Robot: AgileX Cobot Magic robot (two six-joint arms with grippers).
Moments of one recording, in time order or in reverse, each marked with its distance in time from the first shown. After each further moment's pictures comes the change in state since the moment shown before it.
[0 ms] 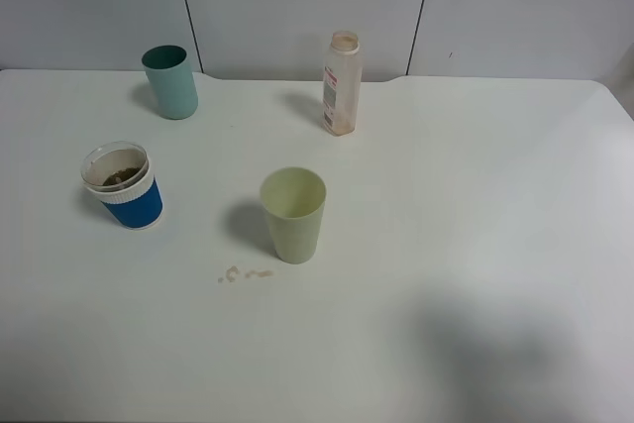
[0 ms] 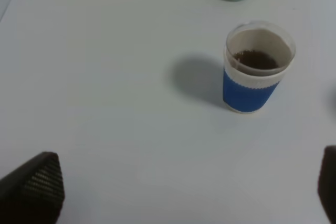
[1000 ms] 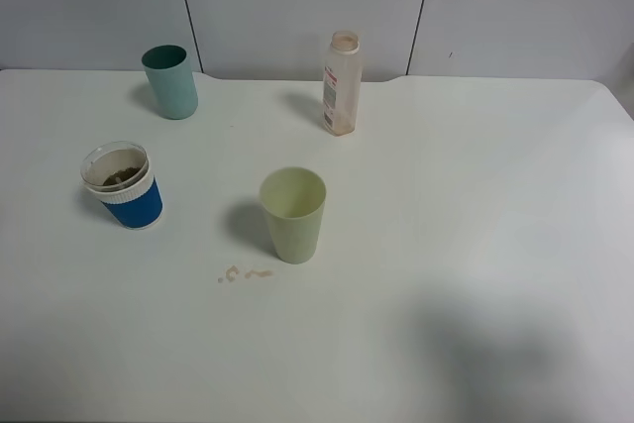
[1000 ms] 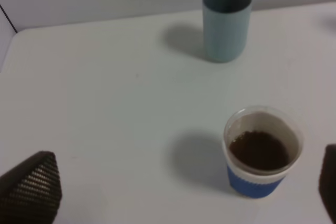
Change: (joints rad) left arm 0.000 0.480 0.003 -0.088 -0.513 0.204; right arm 0.000 0.000 0.000 0.000 0.000 0.000
